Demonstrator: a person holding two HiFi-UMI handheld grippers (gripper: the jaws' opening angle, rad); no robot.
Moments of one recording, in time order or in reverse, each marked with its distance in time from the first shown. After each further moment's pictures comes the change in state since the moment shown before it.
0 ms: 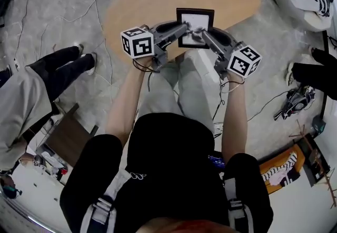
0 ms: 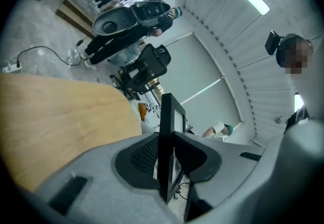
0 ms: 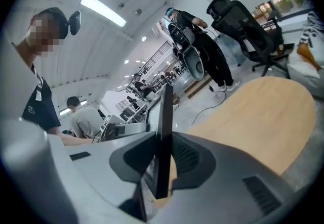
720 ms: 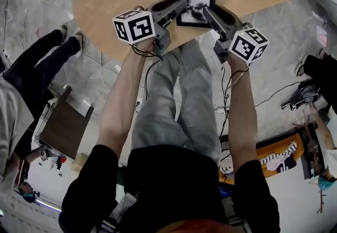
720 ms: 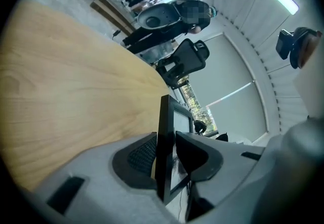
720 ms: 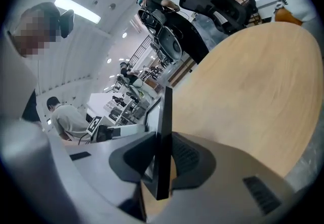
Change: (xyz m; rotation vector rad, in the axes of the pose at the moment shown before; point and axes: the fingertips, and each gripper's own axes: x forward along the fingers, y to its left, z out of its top) left arm 0.021 0.231 -0.099 -0.174 -0.031 0.237; right arm 0.103 -0.165 -0.150 0.161 0.063 -0.092
